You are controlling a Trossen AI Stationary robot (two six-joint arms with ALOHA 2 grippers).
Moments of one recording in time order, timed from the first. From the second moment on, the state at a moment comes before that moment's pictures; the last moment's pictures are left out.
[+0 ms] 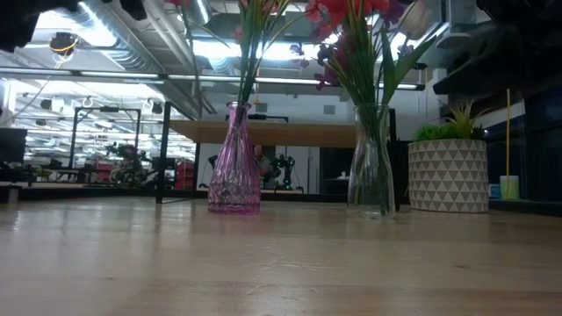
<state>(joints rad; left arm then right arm) -0.39 0.87 0.22 1.06 -0.41 0.31 0.58 0.99 0.35 0.17 0.63 0.16</state>
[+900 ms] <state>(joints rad) -0.23 0.91 0.20 1.29 -0.27 0.26 0.58 0.99 0.35 0.18 0.70 0.18</state>
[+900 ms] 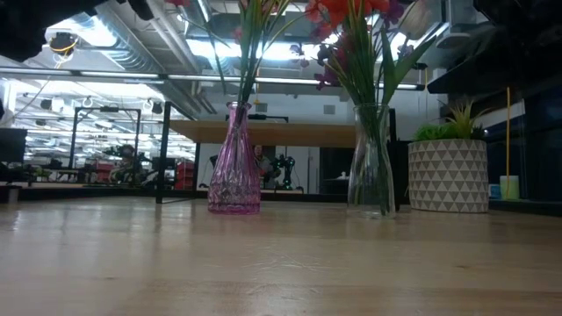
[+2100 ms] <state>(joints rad) -0.15 1.15 0.20 1.41 -0.27 0.18 0.58 0.99 0.35 0.17 0.70 0.21</state>
